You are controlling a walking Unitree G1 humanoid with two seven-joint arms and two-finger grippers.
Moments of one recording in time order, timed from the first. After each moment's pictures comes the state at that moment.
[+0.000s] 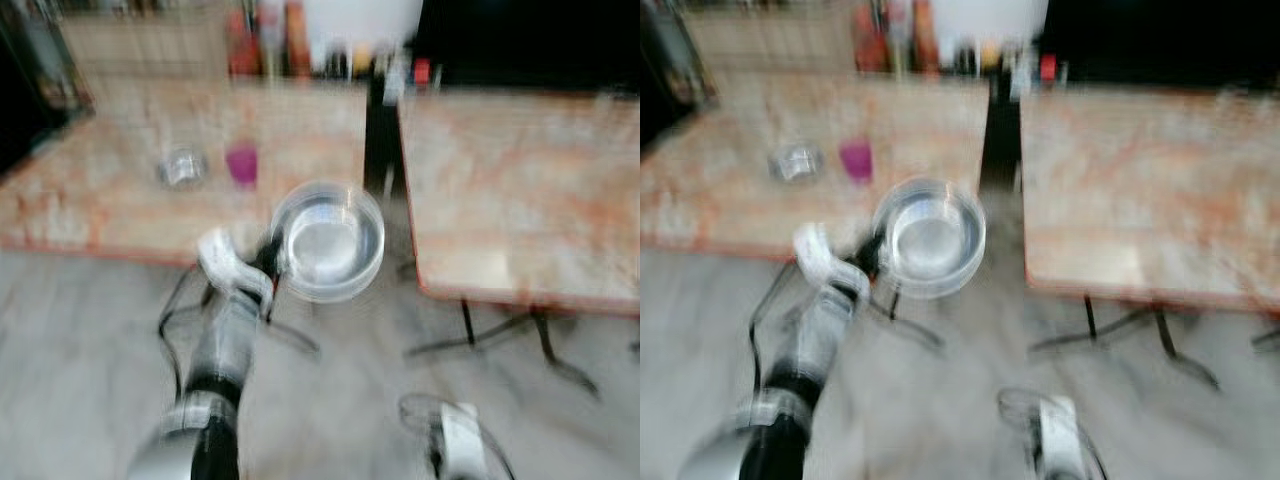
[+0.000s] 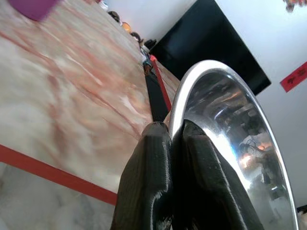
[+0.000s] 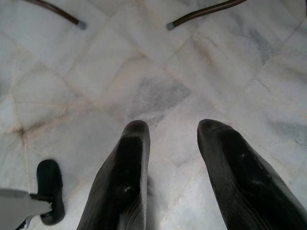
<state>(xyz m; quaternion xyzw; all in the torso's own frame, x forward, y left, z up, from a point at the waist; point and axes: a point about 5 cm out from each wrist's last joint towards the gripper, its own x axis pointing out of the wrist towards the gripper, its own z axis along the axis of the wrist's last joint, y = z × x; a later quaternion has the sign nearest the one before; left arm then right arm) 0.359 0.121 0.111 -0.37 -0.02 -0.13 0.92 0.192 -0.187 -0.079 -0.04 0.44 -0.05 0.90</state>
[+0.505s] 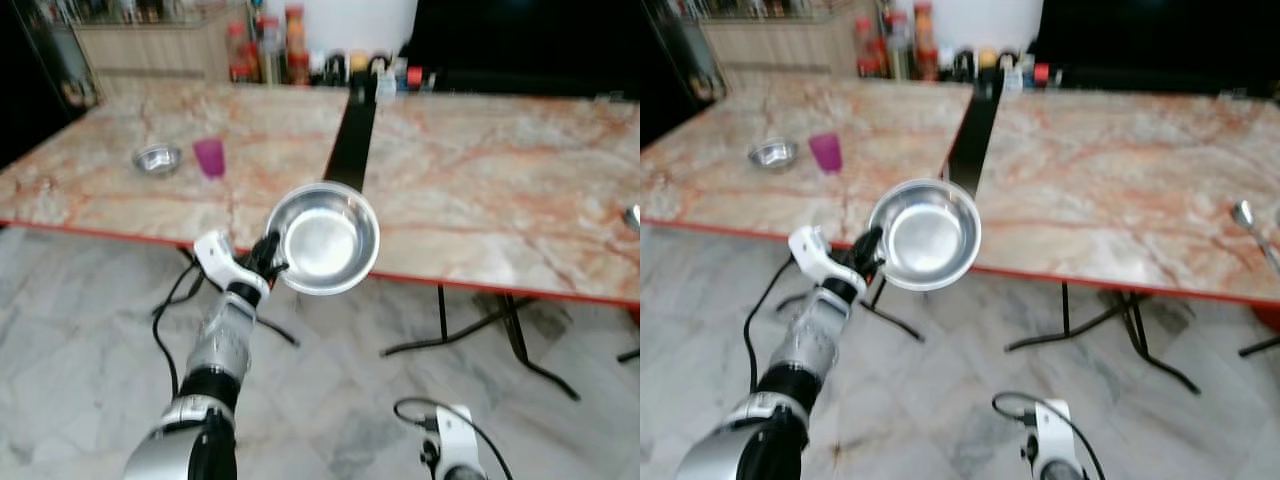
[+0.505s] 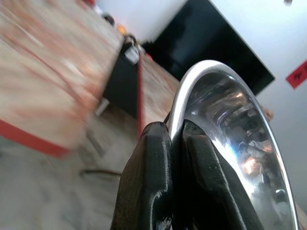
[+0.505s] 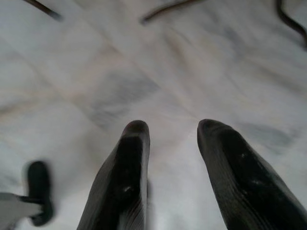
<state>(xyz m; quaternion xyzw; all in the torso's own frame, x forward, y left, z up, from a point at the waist) 0.359 0.112 0.112 -0.37 -0.02 -0.14 0.92 0.182 -0.194 -0.083 -0.04 0.45 -0.05 0.89</state>
